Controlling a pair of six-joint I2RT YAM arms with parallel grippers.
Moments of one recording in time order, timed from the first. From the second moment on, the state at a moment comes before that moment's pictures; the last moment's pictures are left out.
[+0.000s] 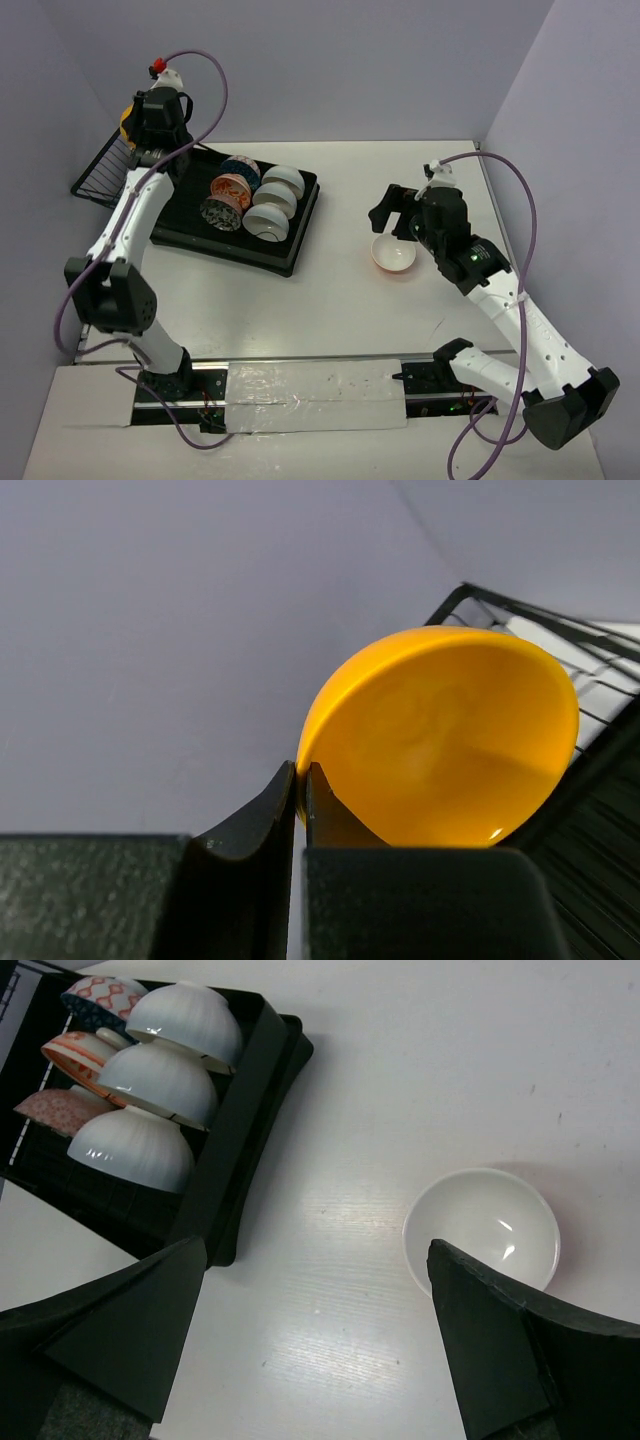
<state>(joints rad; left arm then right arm) -0.15 1.62 1.62 -0.16 -0.87 0.50 0.46 0.95 1.00 -0.50 0.16 0.52</state>
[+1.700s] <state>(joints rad) -0.13 2.12 1.67 0.21 -1.00 0.92 0.39 0.98 0.96 -0.48 0.18 0.46</state>
